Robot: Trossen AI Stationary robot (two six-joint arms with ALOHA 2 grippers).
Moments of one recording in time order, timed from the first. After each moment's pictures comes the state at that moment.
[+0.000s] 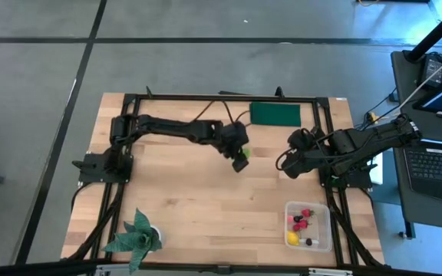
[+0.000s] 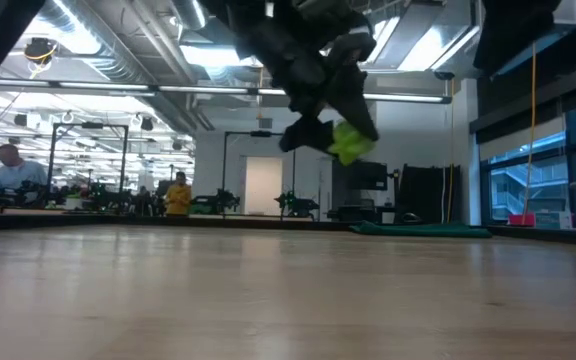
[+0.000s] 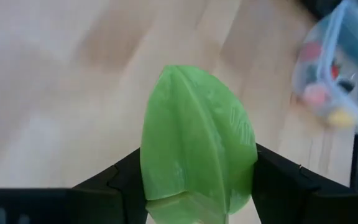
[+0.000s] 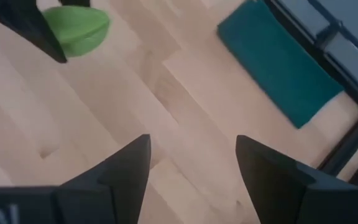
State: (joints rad) left arm 0.13 1.99 1.56 -0.46 0.21 -0.52; right arm 0.31 1.18 1.22 -1.35 0.53 0.92
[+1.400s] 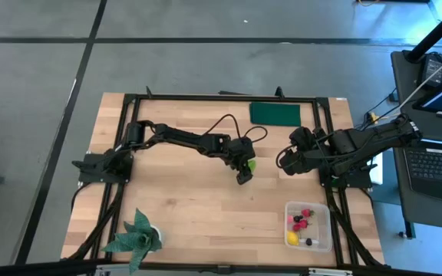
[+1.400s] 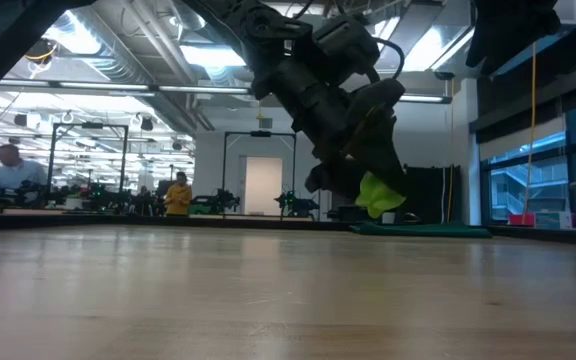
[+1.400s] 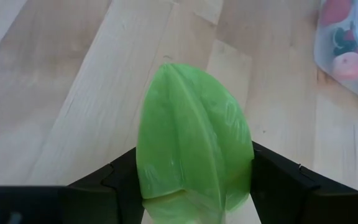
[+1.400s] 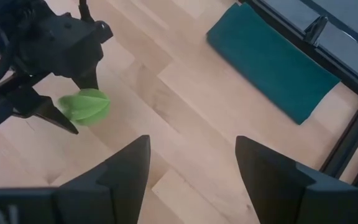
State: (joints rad) left arm 0.07 2.15 1.56 -0.27 0.19 -0.39; right arm 0.31 1.18 1.22 -1.35 0.58 1.05
